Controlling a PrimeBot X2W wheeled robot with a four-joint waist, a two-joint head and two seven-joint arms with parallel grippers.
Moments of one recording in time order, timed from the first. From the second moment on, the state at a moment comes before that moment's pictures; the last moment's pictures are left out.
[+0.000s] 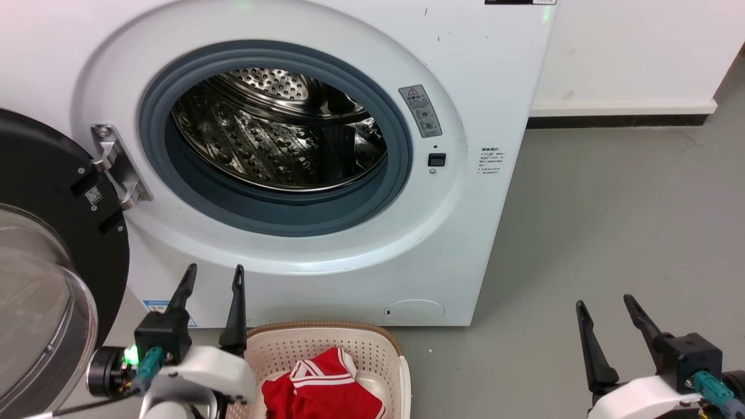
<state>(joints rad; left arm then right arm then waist) -0.11 0.10 0.01 0.24 -0.08 -0.07 -0.22 0.11 -0.05 -0.02 -0.07 0.01 0.13 0.00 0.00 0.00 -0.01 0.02</state>
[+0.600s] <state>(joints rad) -0.02 0.12 -0.02 0.14 -0.07 -0.05 -0.14 0.15 -0.05 -0.02 -0.08 0.02 0.13 0.00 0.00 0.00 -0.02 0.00</state>
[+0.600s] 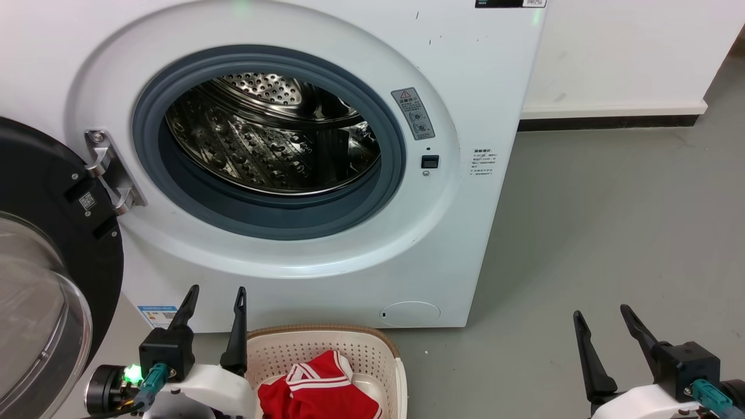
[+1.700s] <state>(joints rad) -0.01 0.10 0.00 0.20 -0.35 -0.05 -0.10 0.14 -0.06 -0.01 0.01 0.32 0.13 0.00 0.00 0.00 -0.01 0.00</state>
